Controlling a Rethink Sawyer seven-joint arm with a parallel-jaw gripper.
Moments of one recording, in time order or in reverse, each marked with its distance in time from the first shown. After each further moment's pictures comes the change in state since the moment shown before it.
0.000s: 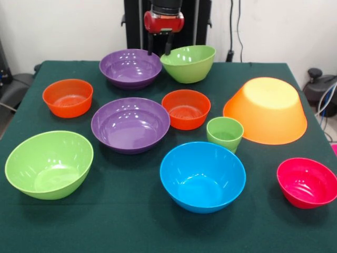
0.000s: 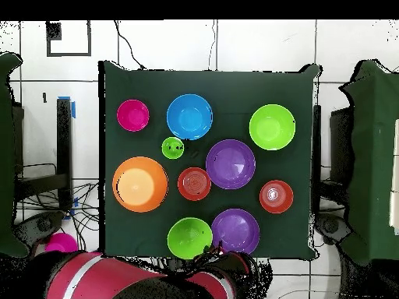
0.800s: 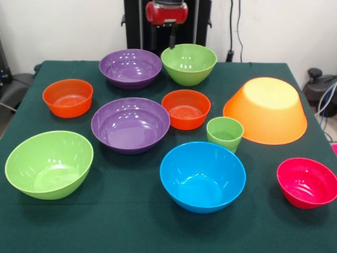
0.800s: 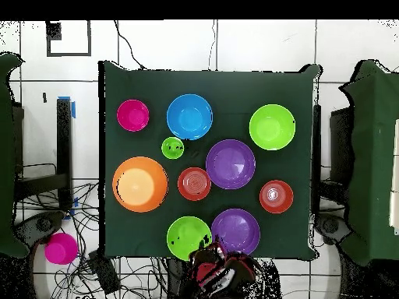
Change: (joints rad) arm -0.107 -0.275 0.156 0.072 -0.099 0.160 0.000
